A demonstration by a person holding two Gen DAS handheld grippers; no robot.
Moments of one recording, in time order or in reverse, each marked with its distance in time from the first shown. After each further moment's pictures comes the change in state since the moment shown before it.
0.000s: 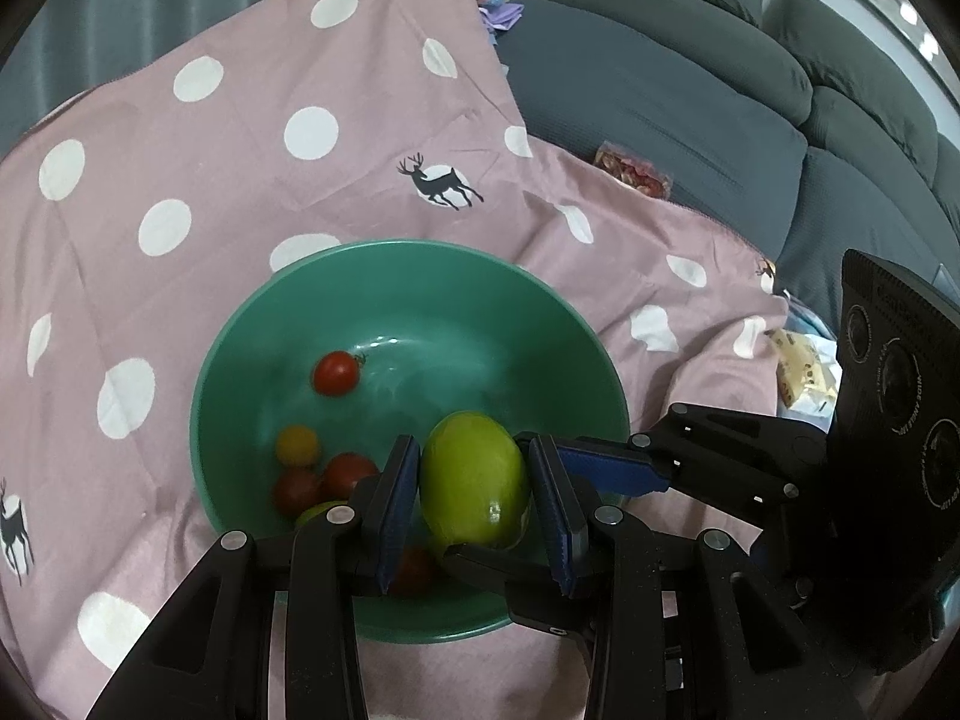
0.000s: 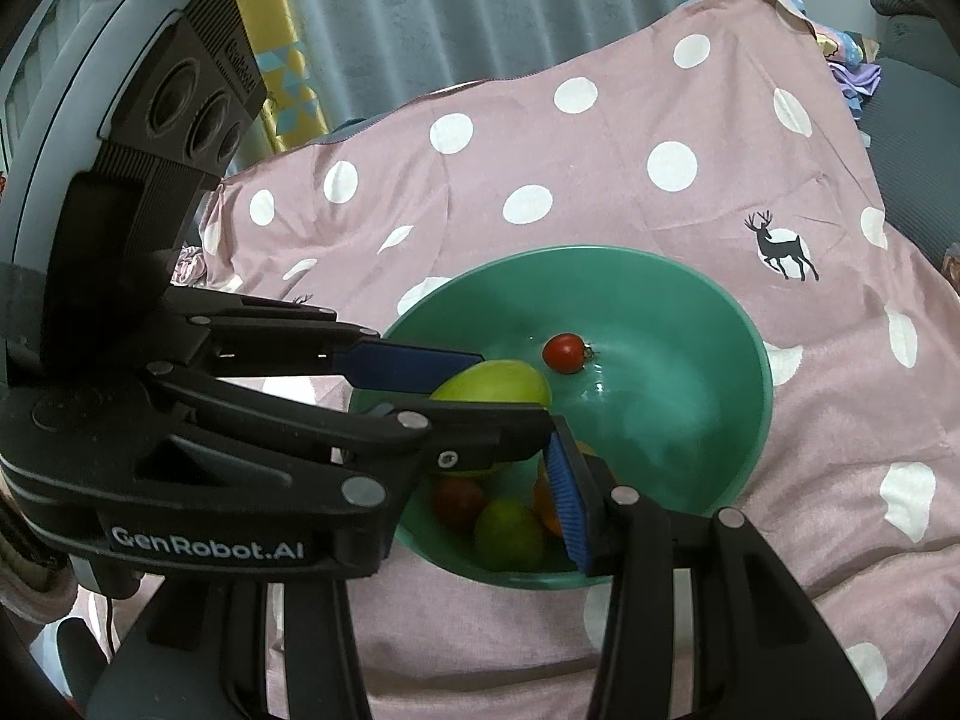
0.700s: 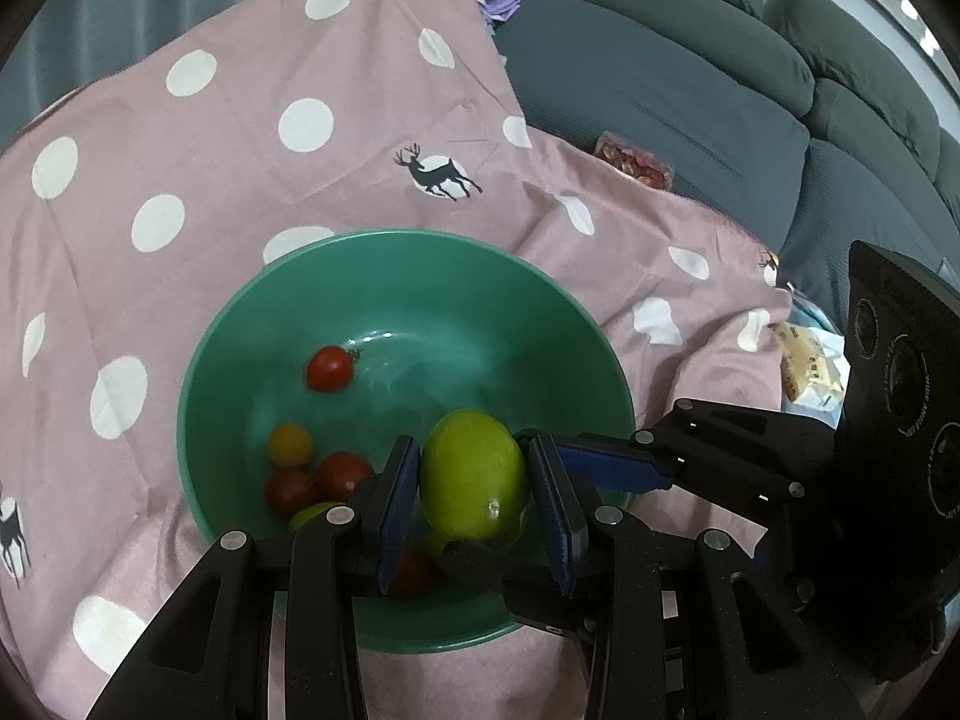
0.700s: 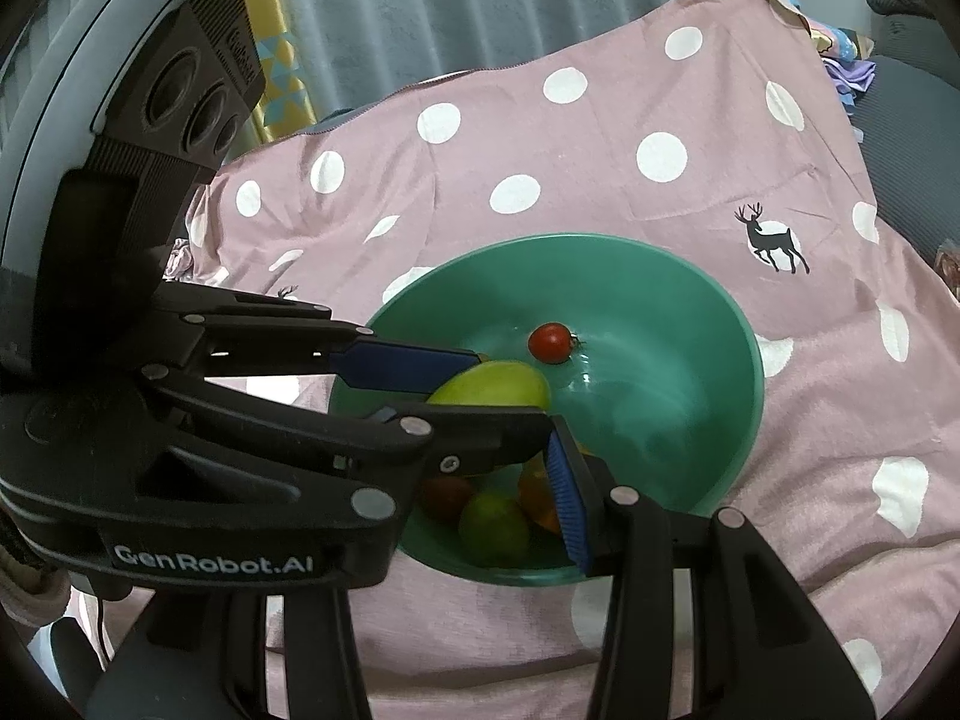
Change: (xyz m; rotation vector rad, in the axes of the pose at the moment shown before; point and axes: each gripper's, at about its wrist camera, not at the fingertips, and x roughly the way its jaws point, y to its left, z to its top) left arm 0.006 -0.002 -0.001 0.004 0.017 0.007; right arm 0.003 -0.001 -0.001 -0.004 0.024 -0.033
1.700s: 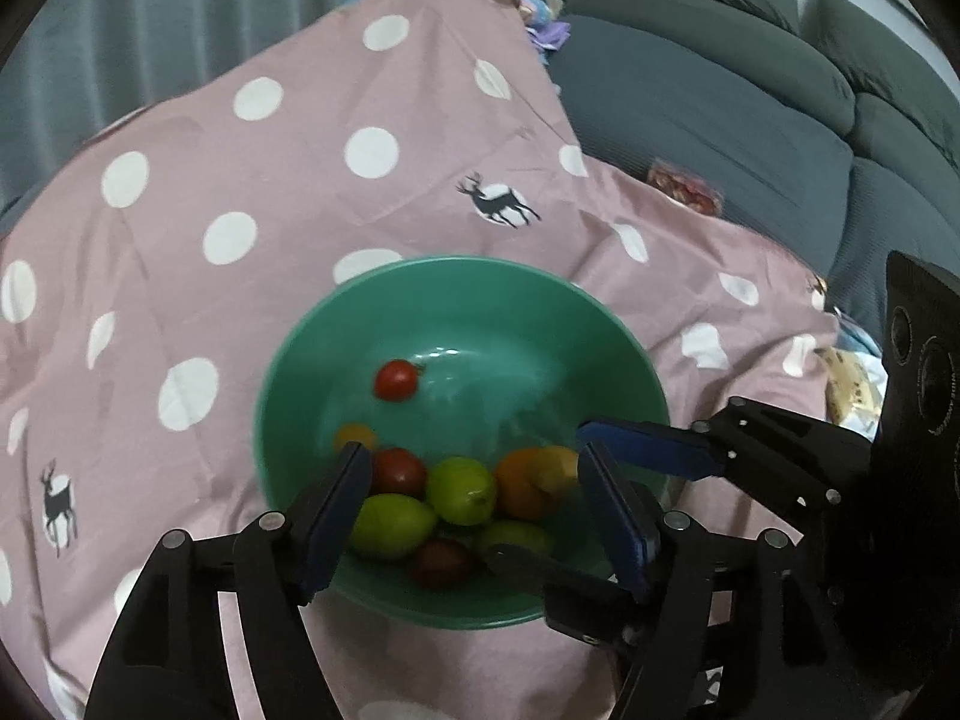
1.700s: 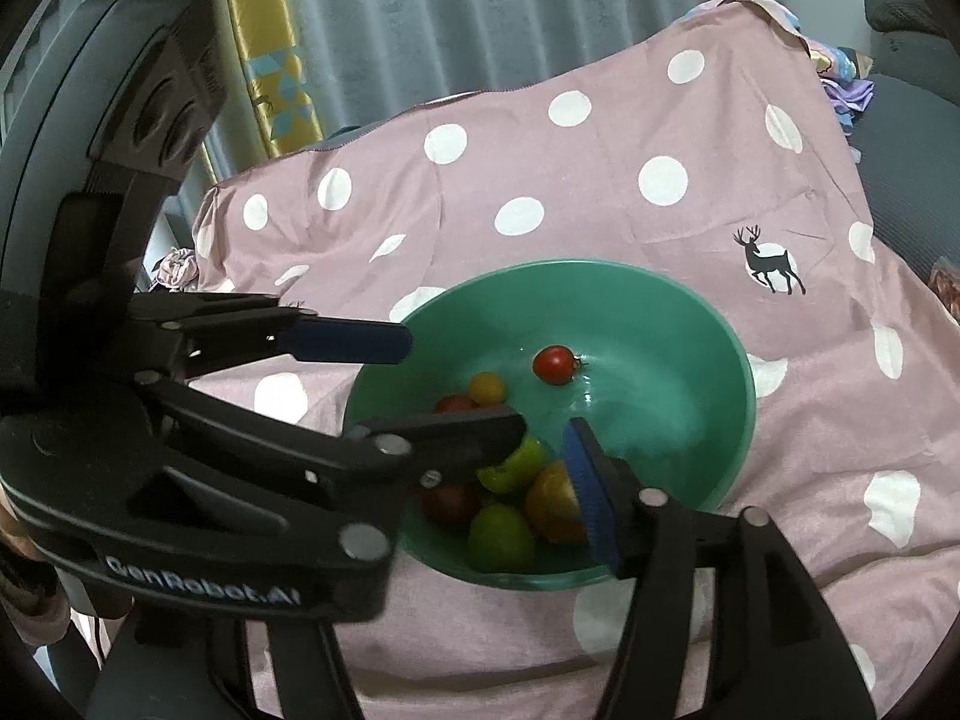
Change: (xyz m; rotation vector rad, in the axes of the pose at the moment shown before) left arm -0.020 0.000 -0.006 -0.041 -0.074 0.176; right arm -0.009 0.007 0.000 -0.012 -0.051 -0.002
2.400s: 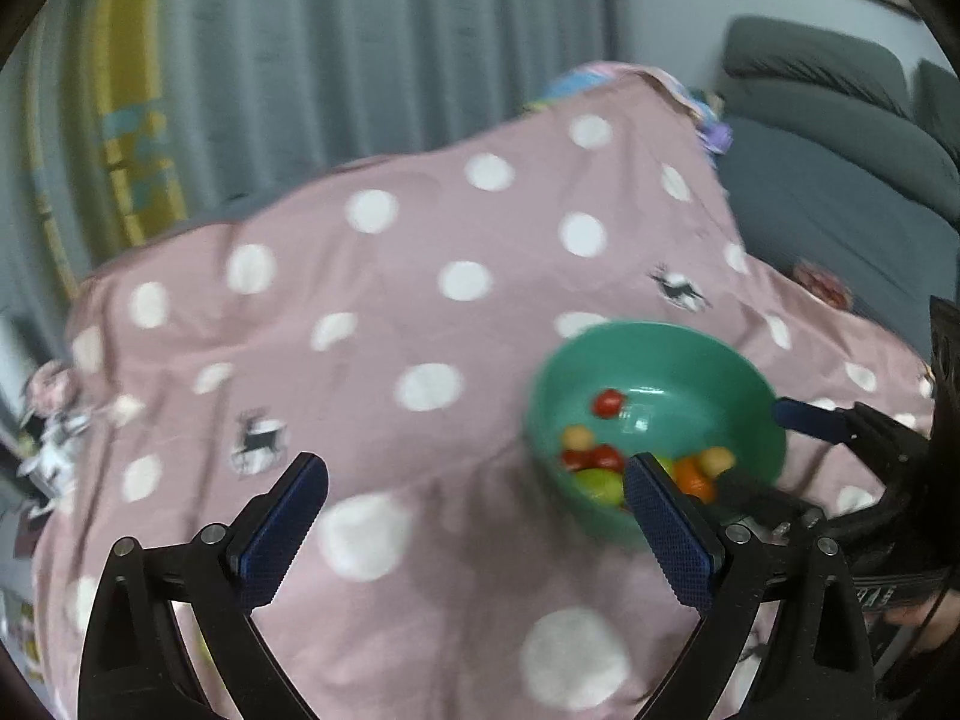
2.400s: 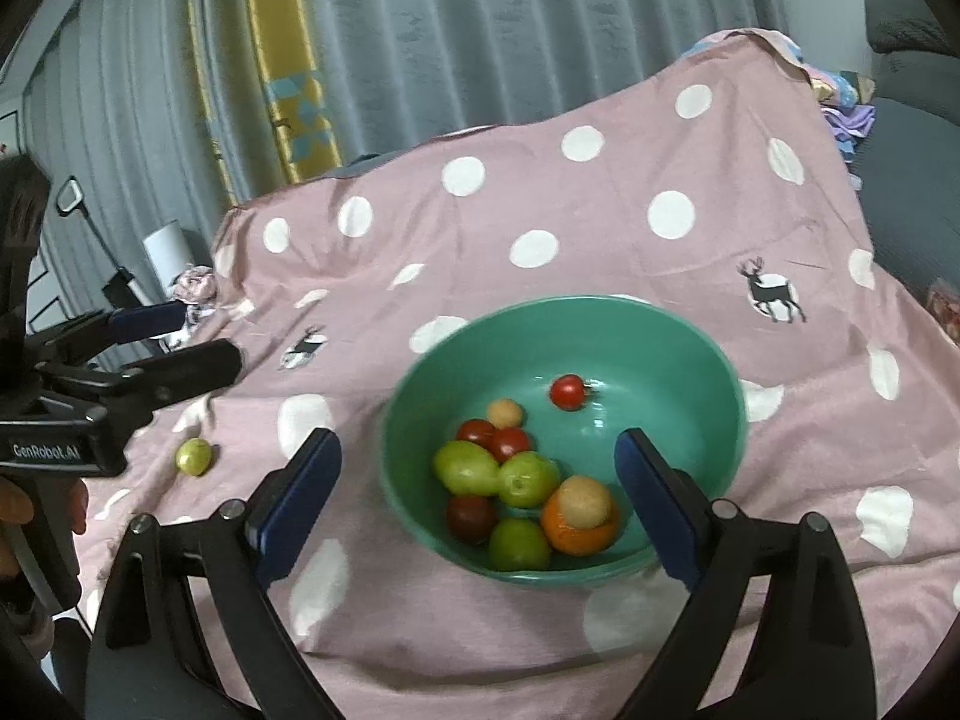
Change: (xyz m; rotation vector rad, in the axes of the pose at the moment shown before) left arm -0.110 0.044 -0.061 -0.181 -0.218 0.402; right arm -0.021 0.011 0.001 -0.019 -0.069 0.042
